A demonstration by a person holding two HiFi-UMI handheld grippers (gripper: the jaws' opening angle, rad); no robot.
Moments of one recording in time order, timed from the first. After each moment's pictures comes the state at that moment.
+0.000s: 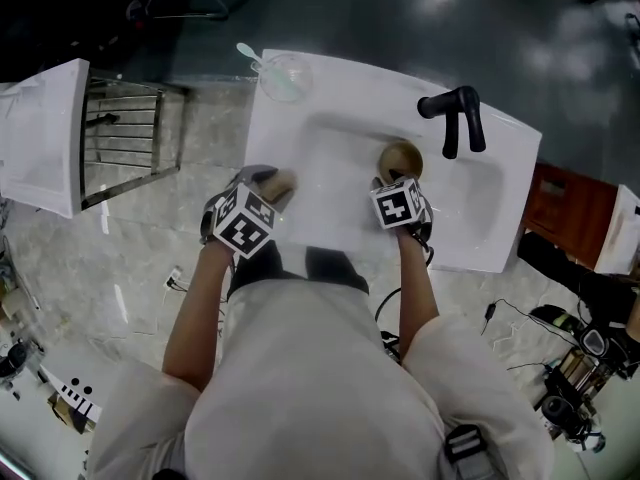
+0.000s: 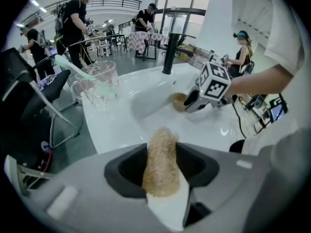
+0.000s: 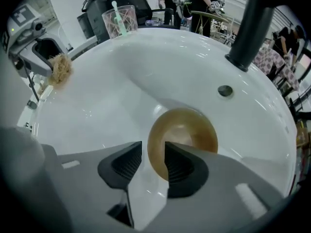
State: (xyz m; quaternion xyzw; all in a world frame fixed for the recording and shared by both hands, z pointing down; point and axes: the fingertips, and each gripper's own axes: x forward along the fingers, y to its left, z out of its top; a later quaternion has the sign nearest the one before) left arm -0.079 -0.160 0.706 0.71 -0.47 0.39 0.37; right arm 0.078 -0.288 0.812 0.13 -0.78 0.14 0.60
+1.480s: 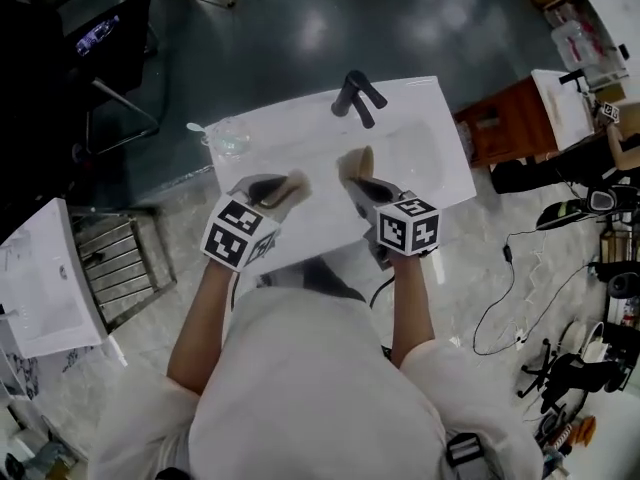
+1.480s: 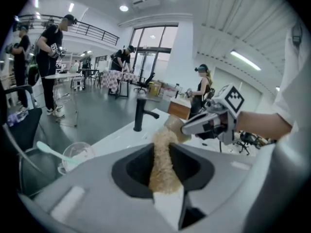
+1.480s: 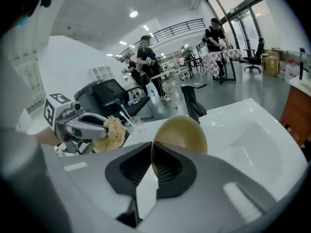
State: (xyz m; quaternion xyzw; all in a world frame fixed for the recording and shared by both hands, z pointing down) left arm -0.030 -0.206 0.528 0.87 -0.37 0.23 0.23; right arm 0.070 -0.238 0.556 0.30 -0.87 0.31 0.23
